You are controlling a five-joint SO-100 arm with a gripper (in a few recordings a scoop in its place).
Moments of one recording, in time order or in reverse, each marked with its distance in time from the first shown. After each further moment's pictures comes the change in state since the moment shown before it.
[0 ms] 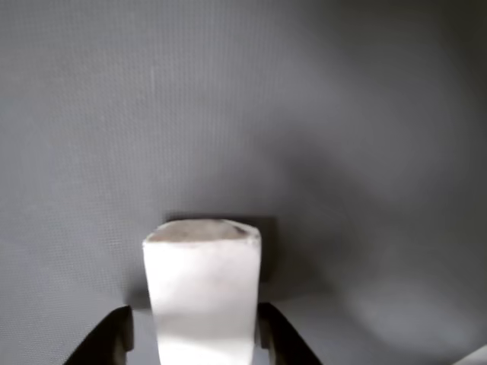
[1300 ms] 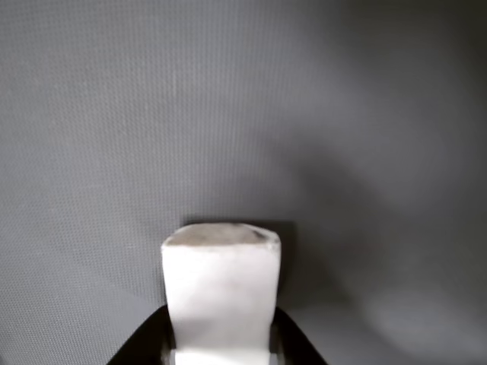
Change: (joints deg) arm -0.7 -1.1 0.2 -0.4 1.5
